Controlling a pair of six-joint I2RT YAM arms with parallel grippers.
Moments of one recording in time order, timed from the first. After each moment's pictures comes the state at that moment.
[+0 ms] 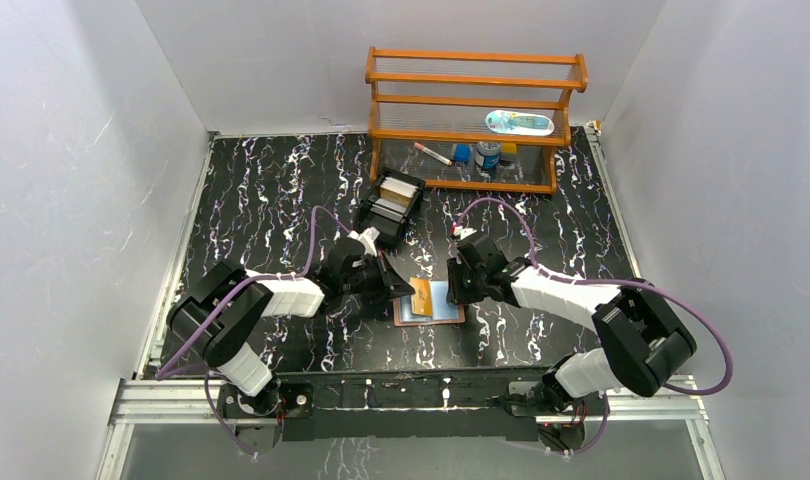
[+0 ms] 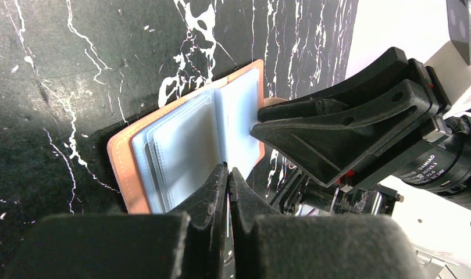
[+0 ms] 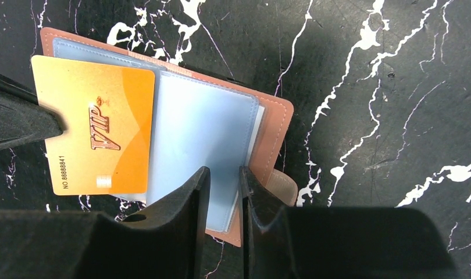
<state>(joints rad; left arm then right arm) -0.68 1.60 0.55 0.48 0.40 -1.04 0.71 1.40 0.66 -0.24 -0.06 0.45</state>
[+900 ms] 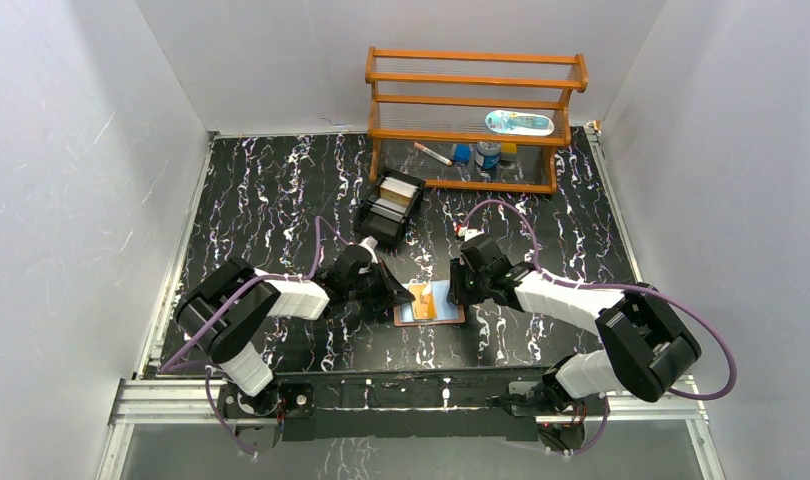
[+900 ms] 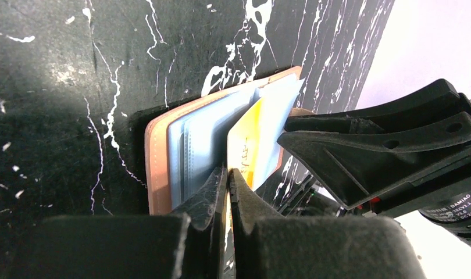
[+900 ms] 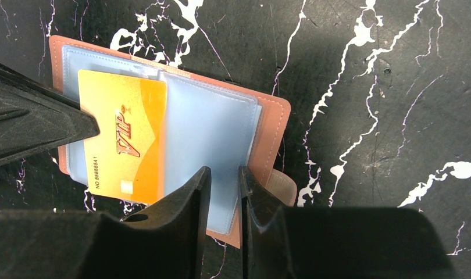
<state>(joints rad) -0.72 1.64 0.53 0.45 0.30 -1.16 0.70 1.37 0.61 -0.18 -0.06 0.49</state>
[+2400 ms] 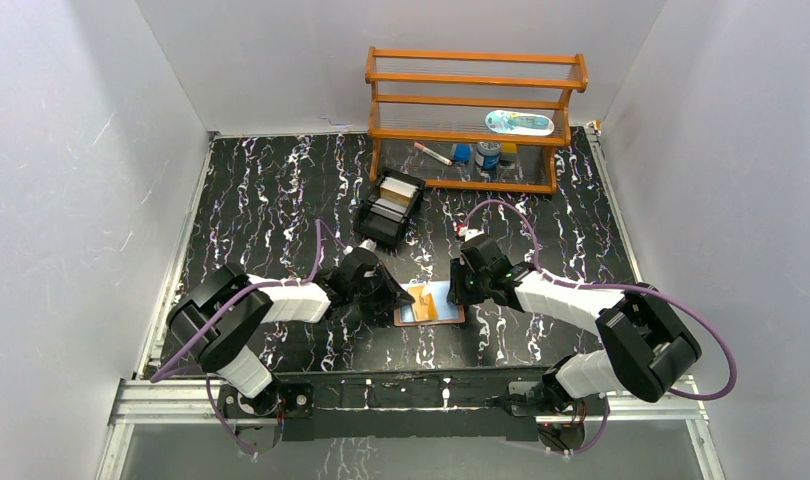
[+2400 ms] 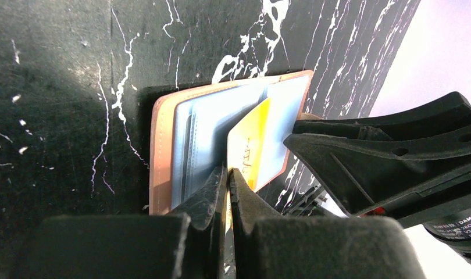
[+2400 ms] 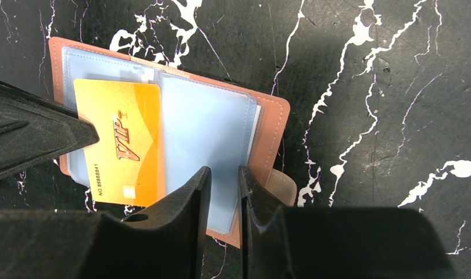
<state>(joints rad) -0.78 1.59 0.56 0.30 0.18 -1.22 0.70 1.37 0.61 -0.18 -0.06 0.49</state>
